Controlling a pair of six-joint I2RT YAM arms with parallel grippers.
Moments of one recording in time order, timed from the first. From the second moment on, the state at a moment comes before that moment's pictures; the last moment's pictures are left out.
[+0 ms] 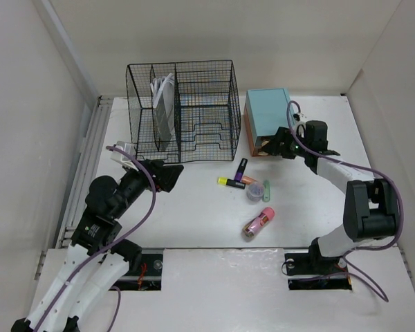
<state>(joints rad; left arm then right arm) -0.47 0.47 0.68 -0.23 0.15 -0.55 0.07 1.52 0.87 0.06 -0.54 0.37</state>
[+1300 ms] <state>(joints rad) -0.47 0.43 0.68 -0.23 0.14 -0.57 0.15 1.36 0.69 0.15 -0.40 0.47</state>
